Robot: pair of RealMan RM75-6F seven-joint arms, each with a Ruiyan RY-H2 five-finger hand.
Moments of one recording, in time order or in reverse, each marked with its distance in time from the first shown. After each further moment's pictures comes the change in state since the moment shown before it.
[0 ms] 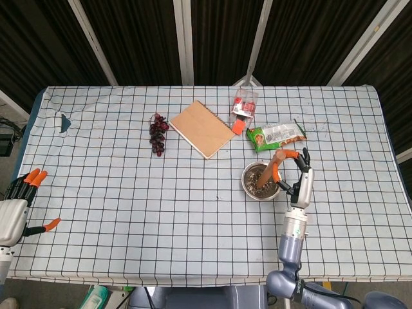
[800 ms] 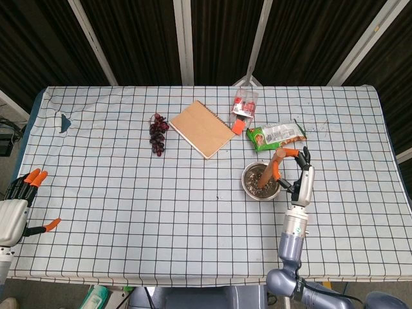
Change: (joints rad) left arm 0.000 0.000 0.000 -0.001 0.000 0.001 -0.001; right arm -0.001 -0.002 0.023 -0.008 0.006 -0.008 -0.017
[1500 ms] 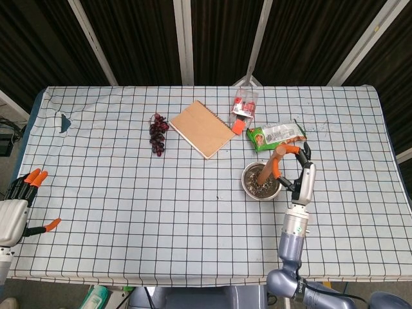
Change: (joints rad) left arm 0.001 0.000 0.002 -0.001 0.005 0.003 -0.002; right arm -0.001 0.028 0.020 -0.078 -0.037 0.023 -0.025
